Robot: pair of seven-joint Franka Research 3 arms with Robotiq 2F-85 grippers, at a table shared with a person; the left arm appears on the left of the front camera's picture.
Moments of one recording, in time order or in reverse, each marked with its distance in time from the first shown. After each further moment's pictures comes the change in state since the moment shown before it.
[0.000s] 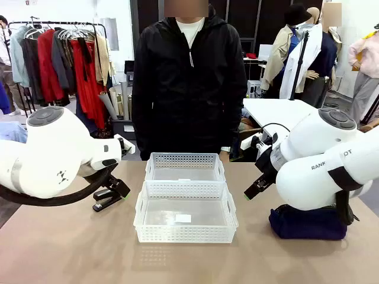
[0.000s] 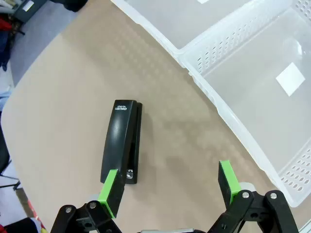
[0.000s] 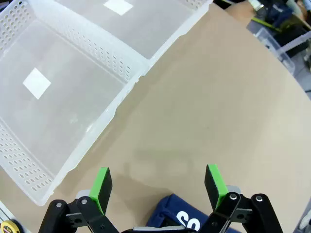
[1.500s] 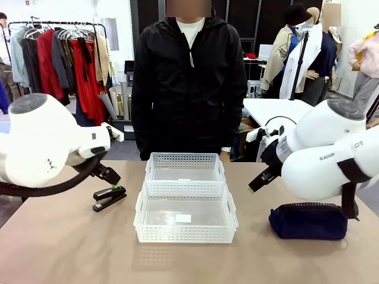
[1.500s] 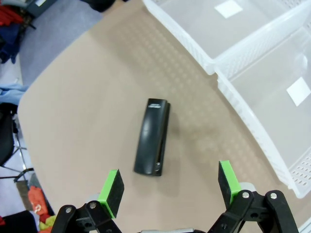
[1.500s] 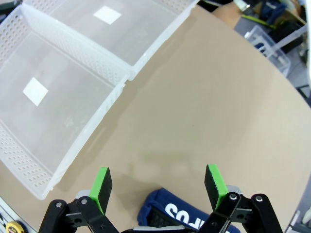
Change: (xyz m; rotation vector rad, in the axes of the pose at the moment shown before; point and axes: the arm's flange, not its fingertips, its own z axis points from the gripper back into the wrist) left arm 0.003 0.035 0.034 0.034 -0.032 0.066; right arm 0.006 -0.018 0.026 -0.015 -0.013 -0.045
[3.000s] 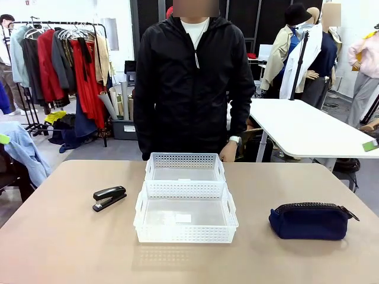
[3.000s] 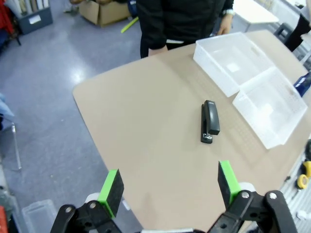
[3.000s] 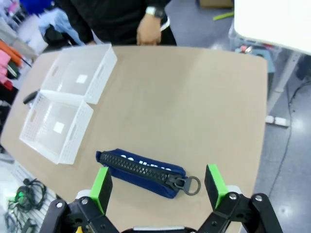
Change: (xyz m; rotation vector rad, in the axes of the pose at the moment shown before) left arm -0.128 0.271 0.147 -0.301 -0.326 0.219; right arm -0.146 -0.229 0.188 0.182 -0.253 -0.483
